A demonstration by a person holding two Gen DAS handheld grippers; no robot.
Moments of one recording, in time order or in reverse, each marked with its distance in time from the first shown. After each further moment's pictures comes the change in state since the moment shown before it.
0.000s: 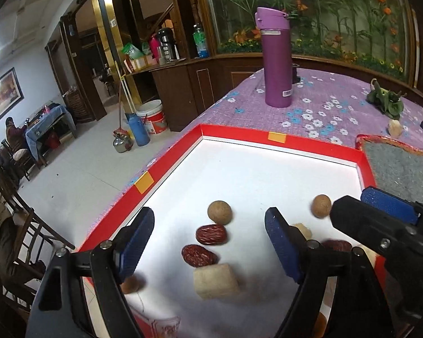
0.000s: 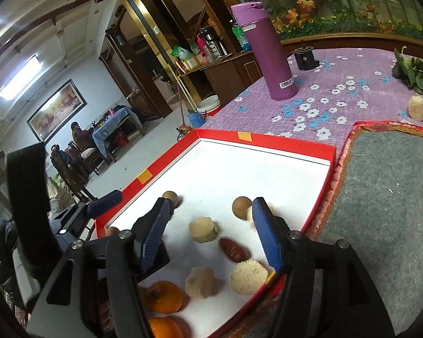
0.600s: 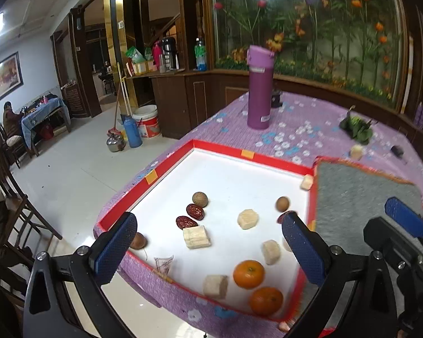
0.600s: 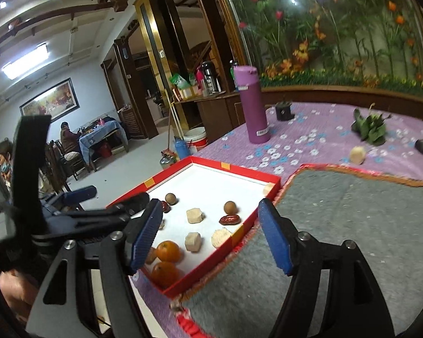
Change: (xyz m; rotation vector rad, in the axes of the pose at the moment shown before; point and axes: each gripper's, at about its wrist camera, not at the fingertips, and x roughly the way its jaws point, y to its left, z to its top) left arm -0.088 0.002 -0.002 -0.105 -0.057 -0.080; right arm -0.123 0.030 -0.026 -0.170 -0.175 -0.136
